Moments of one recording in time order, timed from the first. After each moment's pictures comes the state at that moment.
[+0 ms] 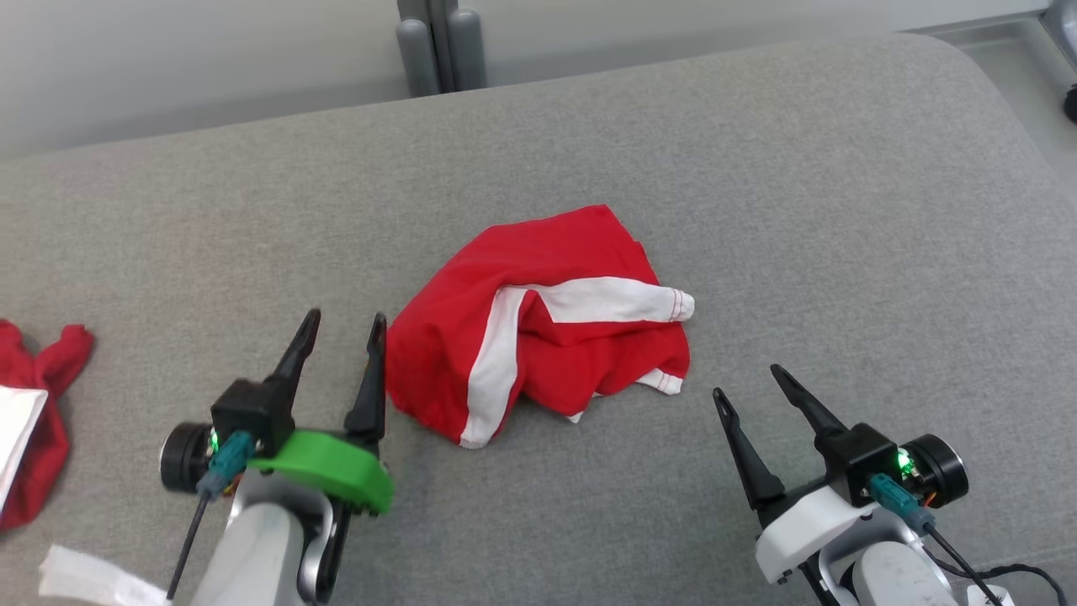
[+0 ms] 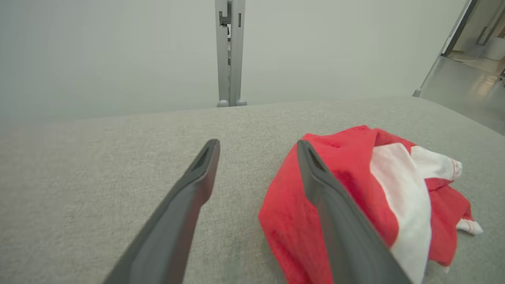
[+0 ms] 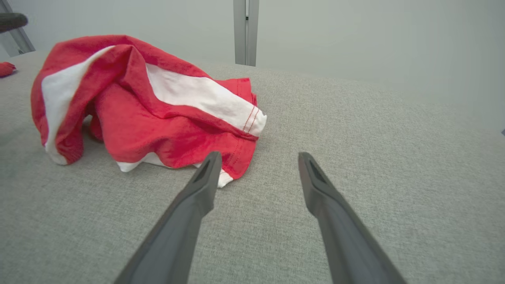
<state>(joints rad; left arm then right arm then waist) -0.30 0.11 -0.24 0.41 -0.29 -0.13 -0.26 -0.13 -0.05 0.14 0.27 -0.02 0.13 -0.26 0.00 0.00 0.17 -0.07</state>
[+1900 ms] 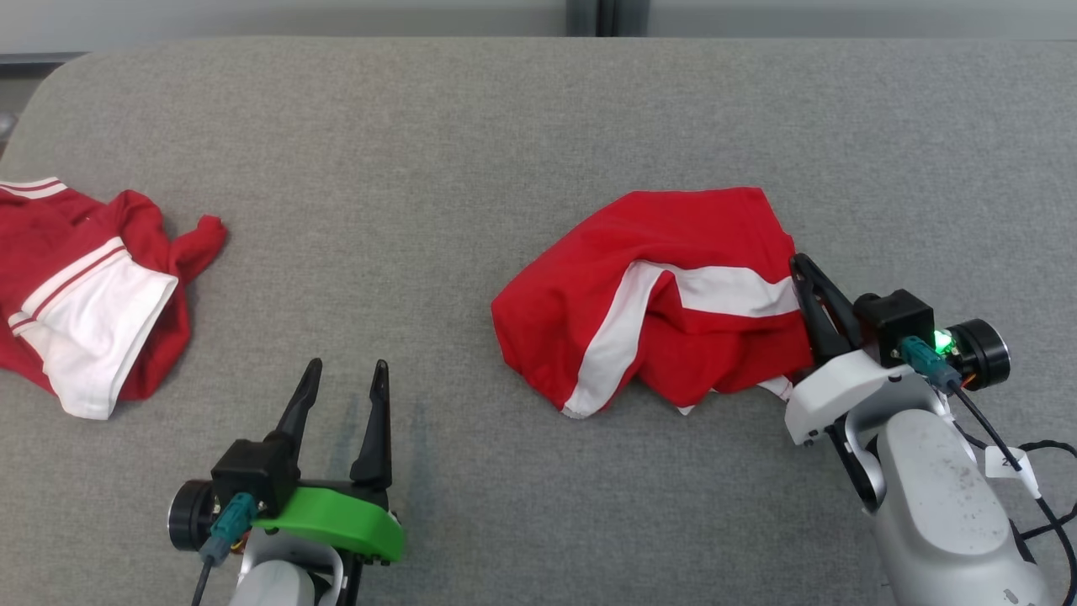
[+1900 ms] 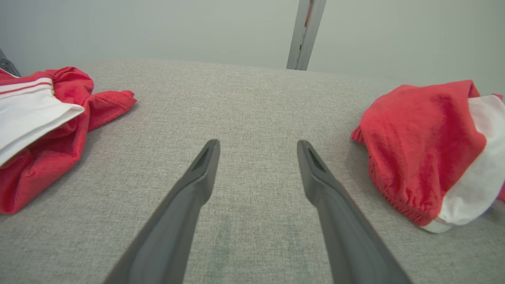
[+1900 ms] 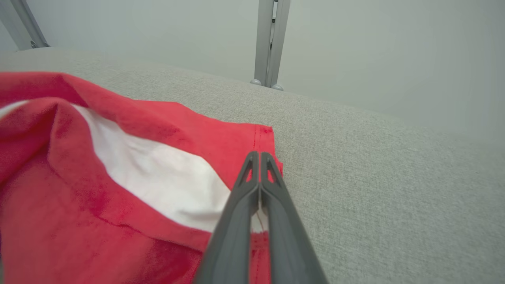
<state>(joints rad) -0.13 0.05 -0.16 0.29 -0.23 -0.13 -0.26 -0.44 -0.05 0.00 0.52 -0.08 0.13 -0.26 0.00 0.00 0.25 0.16</state>
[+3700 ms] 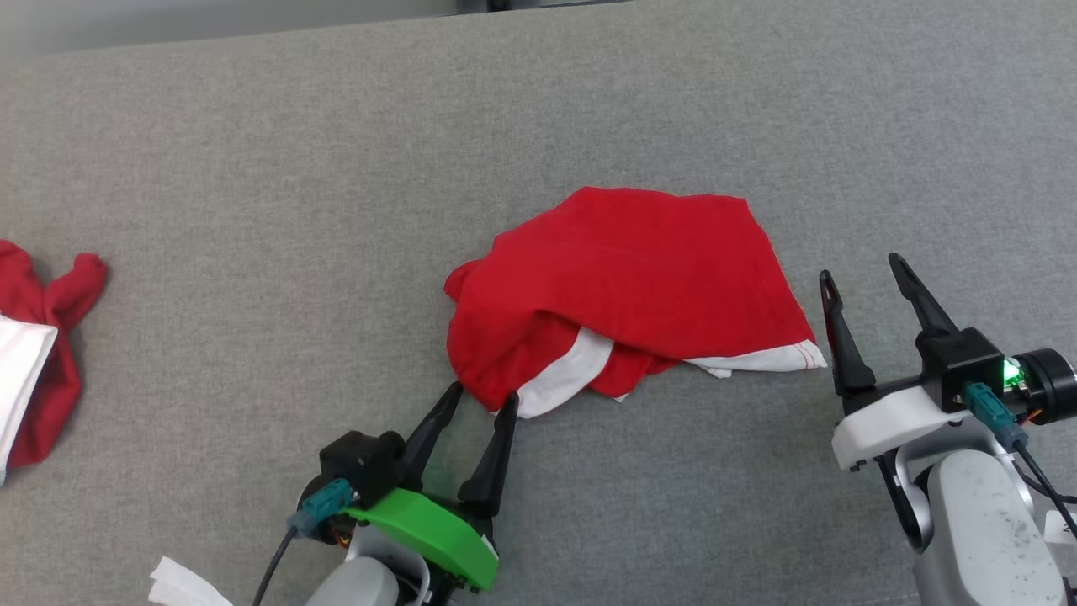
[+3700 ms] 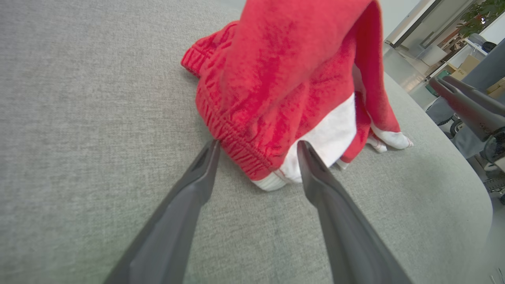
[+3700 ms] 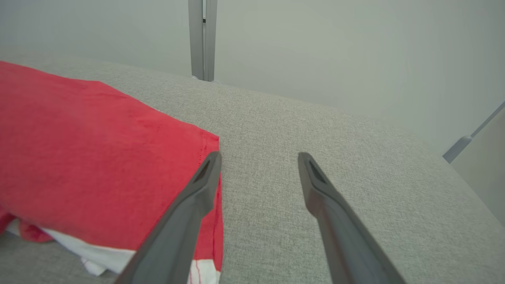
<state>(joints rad) -0.23 0.13 -0.58 0.36 -0.62 -0.13 -0.26 -0.27 -0.05 -0.09 0.25 -0.12 0.13 -0.26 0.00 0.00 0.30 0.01</state>
